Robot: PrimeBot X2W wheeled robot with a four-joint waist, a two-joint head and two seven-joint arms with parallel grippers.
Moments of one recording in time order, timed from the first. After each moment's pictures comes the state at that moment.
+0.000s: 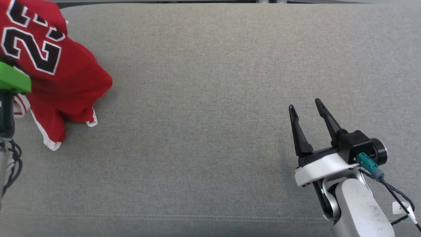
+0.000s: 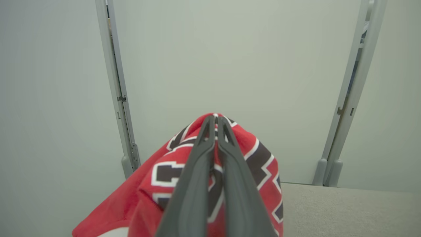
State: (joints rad) left arm -0.78 0.57 -0.31 0.44 -0.74 0.03 -0.18; right arm -0.25 -0.05 0.12 0.20 0.08 0.13 -0.26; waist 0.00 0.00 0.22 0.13
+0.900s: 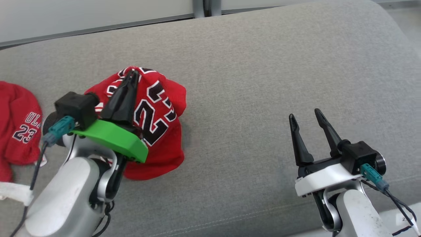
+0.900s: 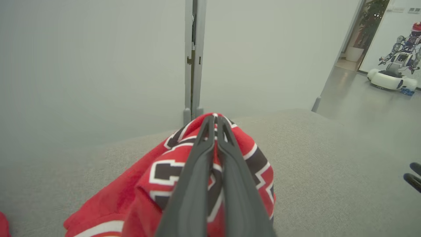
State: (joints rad) left arm -0.49 0.45 -0.56 -0.01 -0.69 0.16 -0.03; right arm -0.18 -0.05 0.14 0.15 0.14 0.13 -0.26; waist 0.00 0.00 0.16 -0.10
